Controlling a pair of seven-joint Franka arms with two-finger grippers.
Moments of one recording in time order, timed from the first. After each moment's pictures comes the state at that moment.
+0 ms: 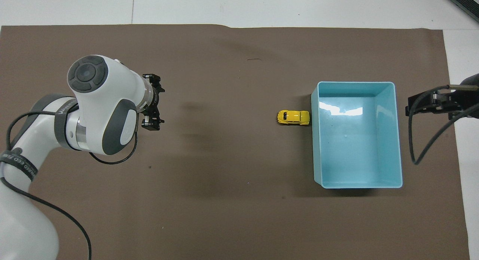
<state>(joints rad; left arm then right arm) -0.39 0.28 0.06 -1.82 -0.10 2.20 -1.79 -0.05 0.03 0.04 -1.54 0.00 1.55 0.11</state>
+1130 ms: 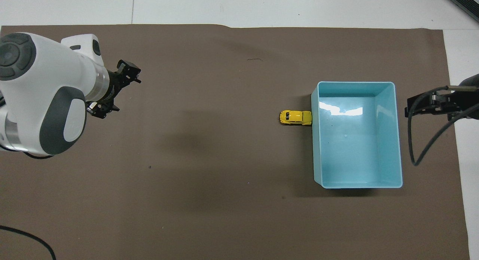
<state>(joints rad) -0.30 0.16 0.07 -1.76 -0.05 2.05 -1.00 -0.05 0.03 0.04 -1.54 0.00 1.54 0.11</state>
